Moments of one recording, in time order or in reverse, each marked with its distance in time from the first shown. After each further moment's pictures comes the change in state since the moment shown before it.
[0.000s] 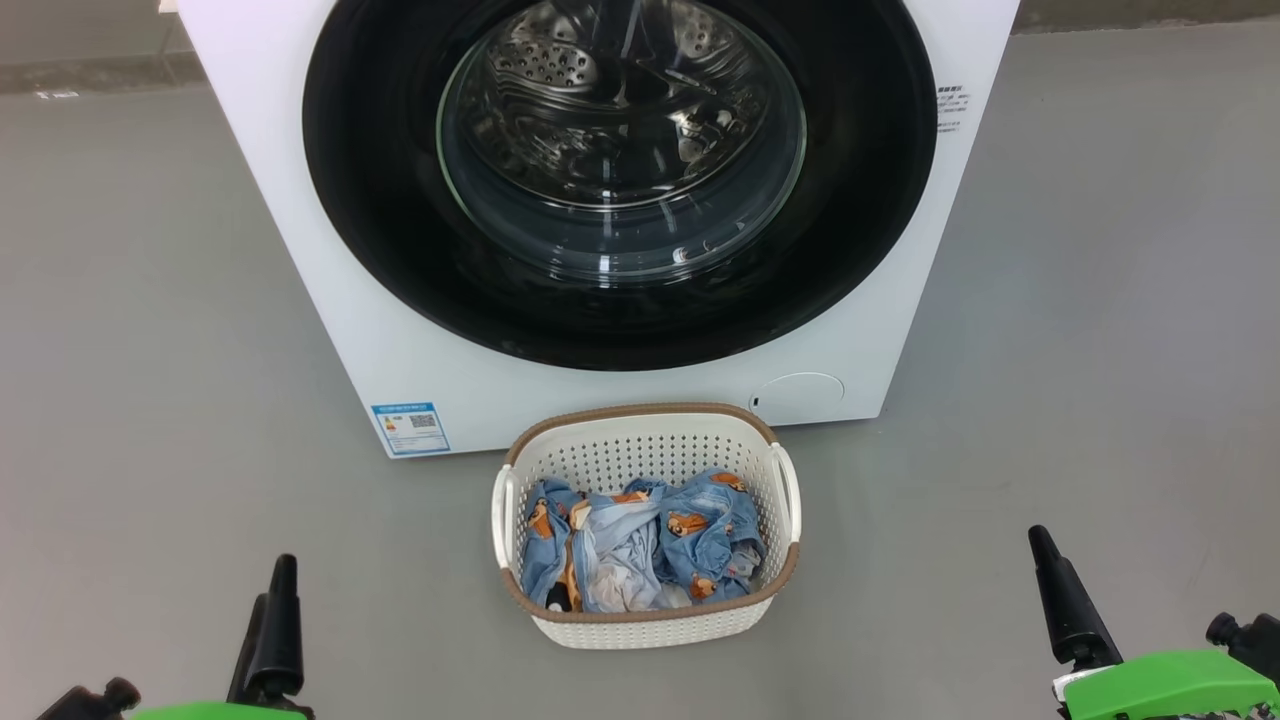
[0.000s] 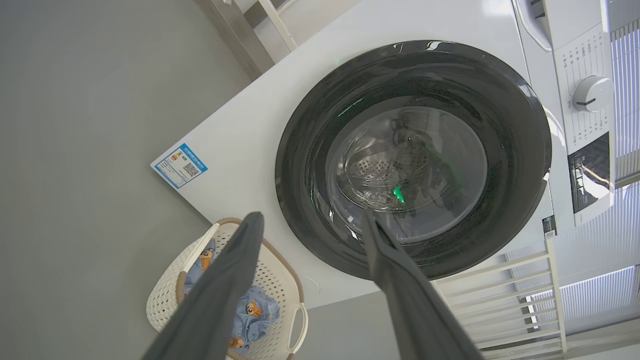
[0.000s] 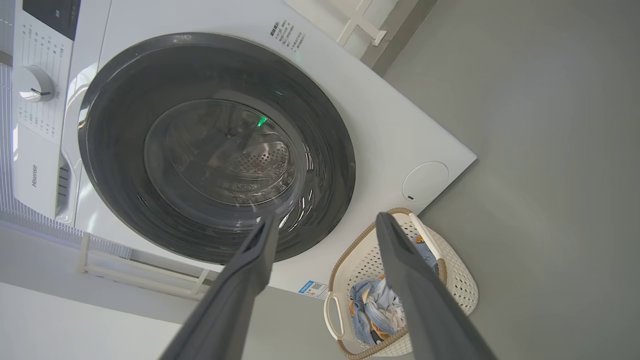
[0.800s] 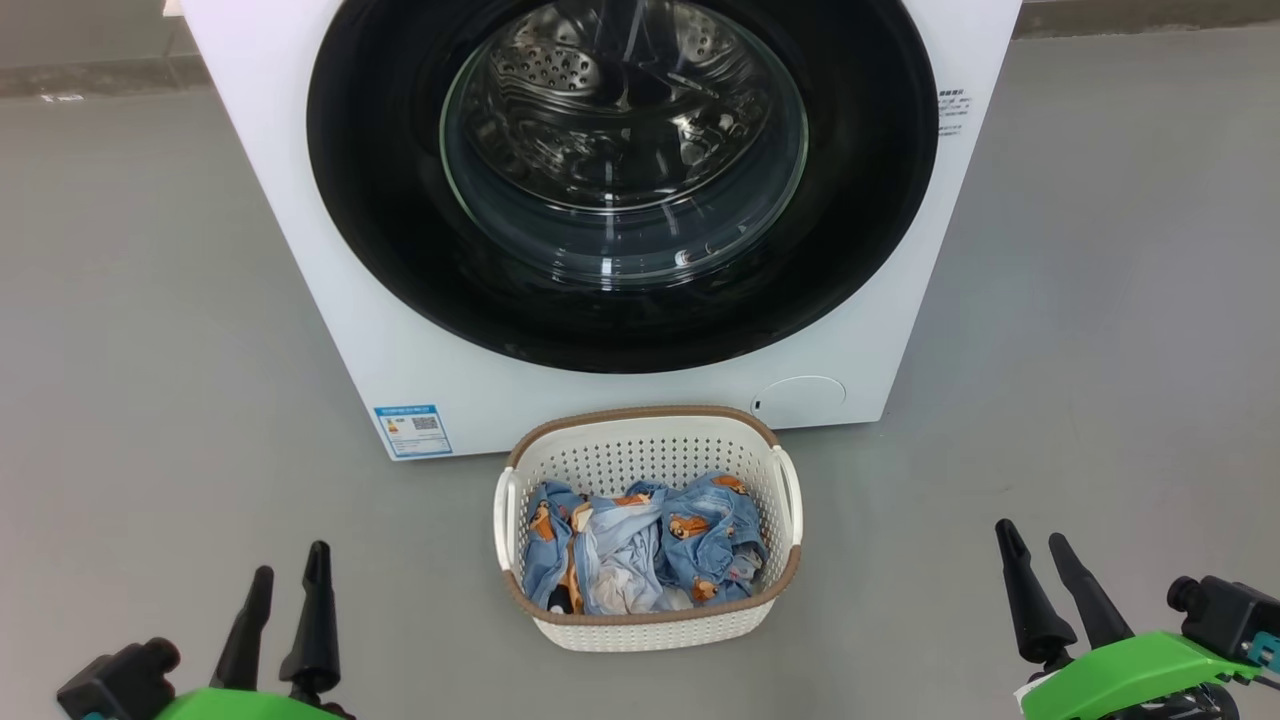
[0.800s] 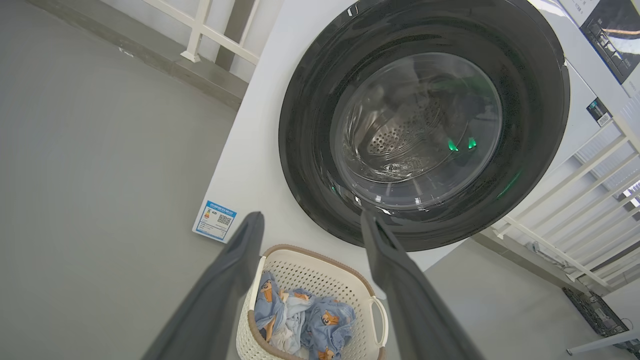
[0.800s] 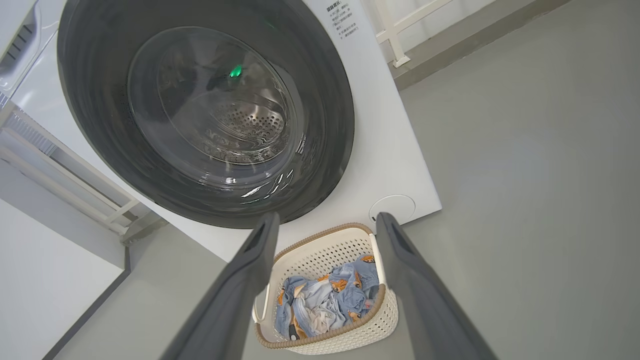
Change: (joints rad) left arm 0.000 0.031 -0.052 -0.036 0.413 0.026 -0.065; right arm -0.002 0.003 0.002 -0.049 -0.443 0.000 -0.026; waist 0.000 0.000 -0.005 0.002
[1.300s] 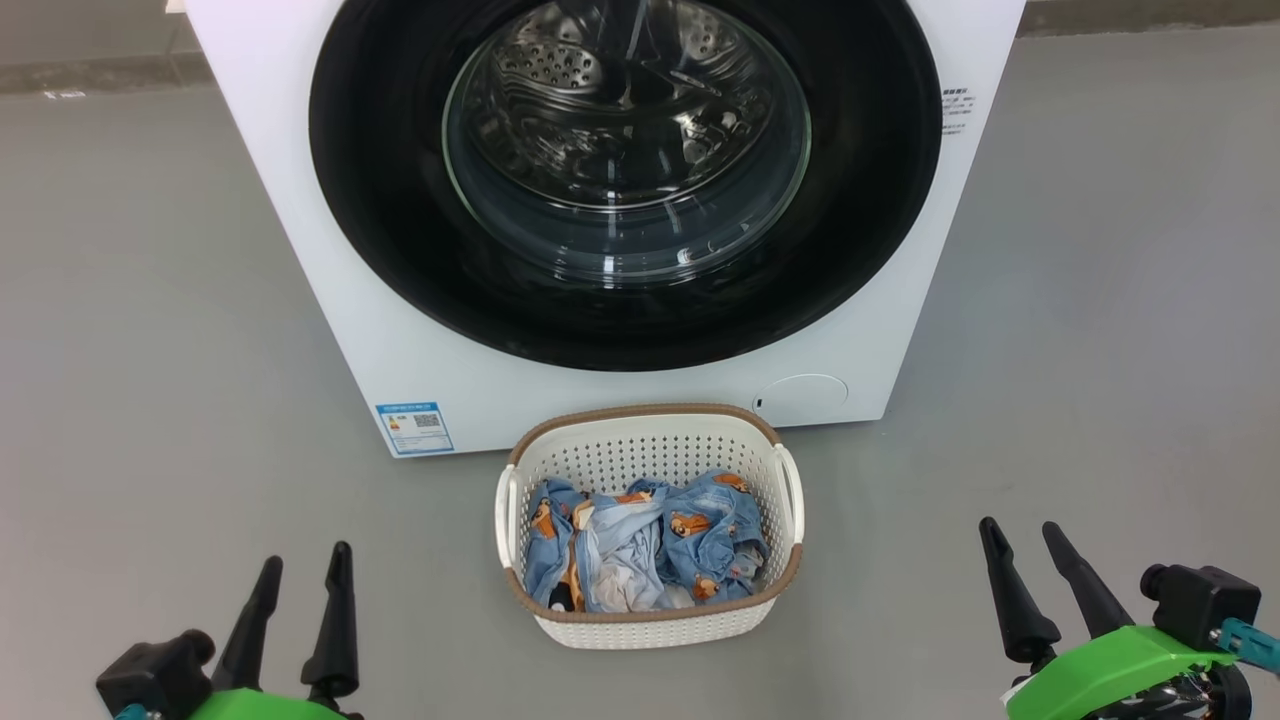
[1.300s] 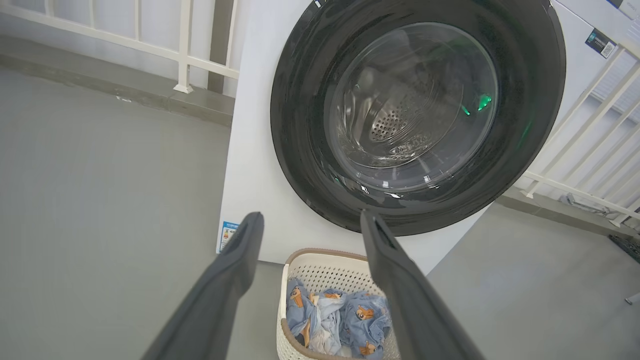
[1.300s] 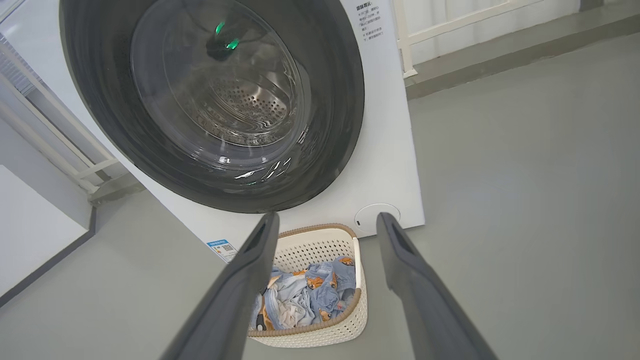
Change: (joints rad) left arm 0.000 0.016 -0.036 -0.003 0.206 0.009 -0.044; right arm 0.000 0.007 0.002 -0.033 -0.194 0.000 0.001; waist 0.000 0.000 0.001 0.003
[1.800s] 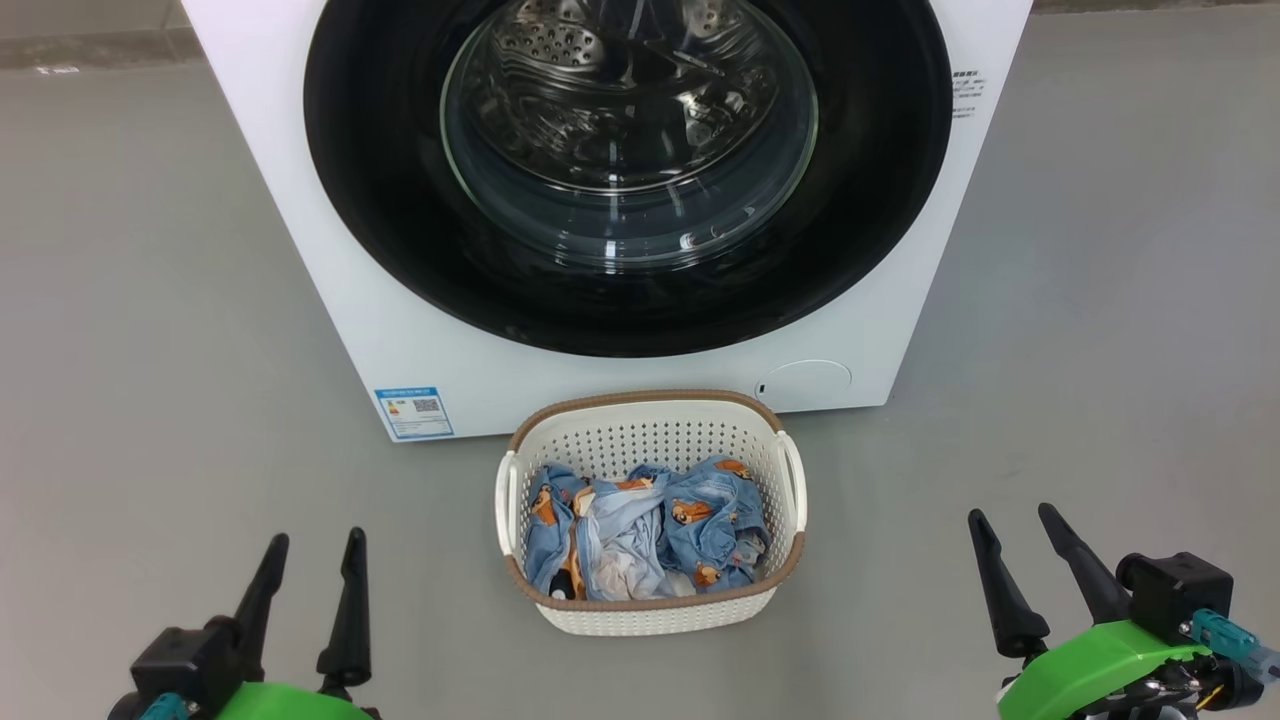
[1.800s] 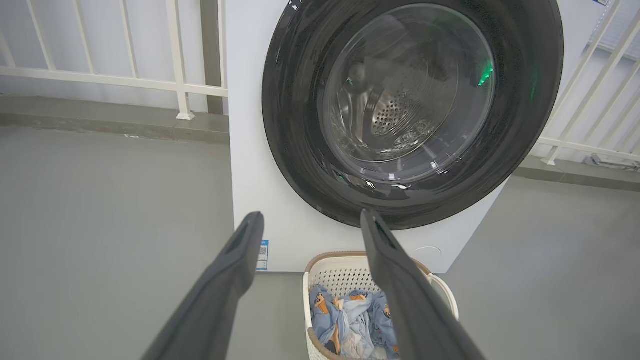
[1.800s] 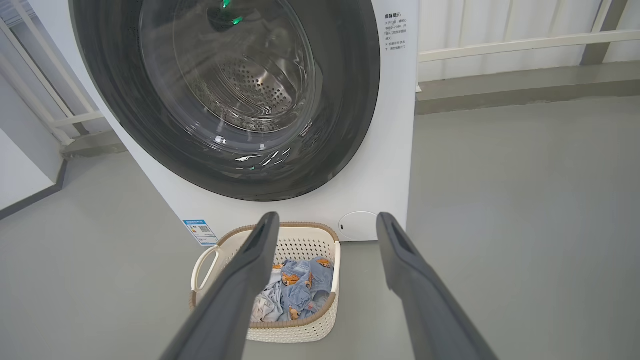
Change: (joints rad) left arm -0.019 0.003 -0.017 -0.002 0.166 0.017 -0.042; right arm 0.000 0.000 0.007 -0.045 -0.193 0.000 -0.018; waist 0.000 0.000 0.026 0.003
